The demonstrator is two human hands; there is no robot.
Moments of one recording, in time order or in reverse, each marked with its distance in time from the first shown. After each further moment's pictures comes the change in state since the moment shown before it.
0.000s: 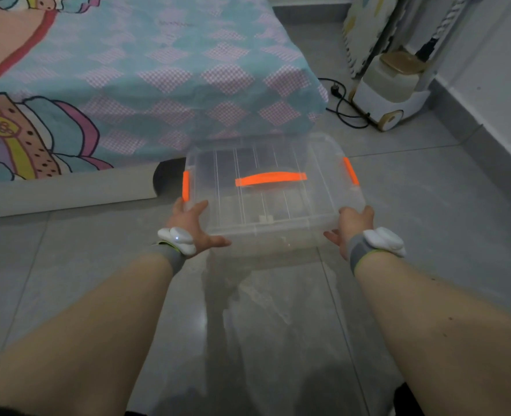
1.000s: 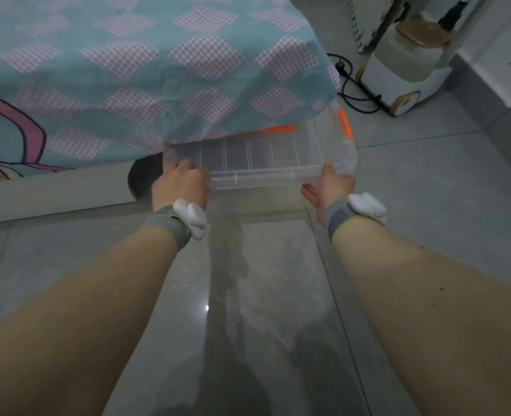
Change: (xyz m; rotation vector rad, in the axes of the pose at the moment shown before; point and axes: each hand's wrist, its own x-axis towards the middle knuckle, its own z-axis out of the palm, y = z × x) left_hand 0.103 0.052 -0.018 0.396 0.255 0.142; right_hand 0.054 -0.039 0.103 0.240 -0.082 0.003
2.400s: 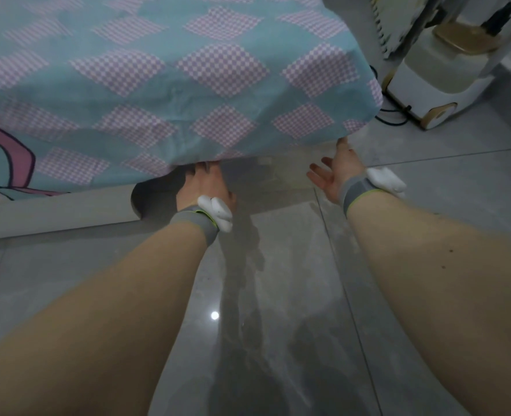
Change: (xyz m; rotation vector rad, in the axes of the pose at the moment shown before) left_hand 0.072 0.010 0.039 -0.192 -0.040 -0.120; right_hand 0.075 -0.018 0.072 -0.071 -0.299 0.031
